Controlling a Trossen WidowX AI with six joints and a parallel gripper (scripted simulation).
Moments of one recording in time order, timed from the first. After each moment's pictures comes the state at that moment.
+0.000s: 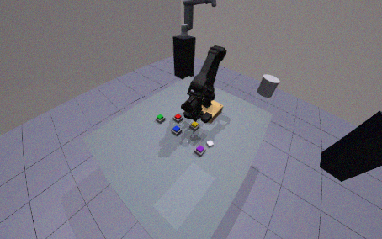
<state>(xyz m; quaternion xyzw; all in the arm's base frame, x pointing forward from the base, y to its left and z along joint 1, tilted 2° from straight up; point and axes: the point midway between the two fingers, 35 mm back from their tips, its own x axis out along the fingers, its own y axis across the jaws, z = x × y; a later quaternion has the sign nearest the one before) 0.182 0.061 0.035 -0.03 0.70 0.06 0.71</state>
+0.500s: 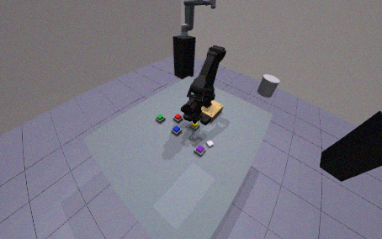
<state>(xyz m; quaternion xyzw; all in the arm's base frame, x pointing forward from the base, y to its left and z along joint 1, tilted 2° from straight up) 0.186 0.063 0.021 -0.03 0.69 0.06 0.72</state>
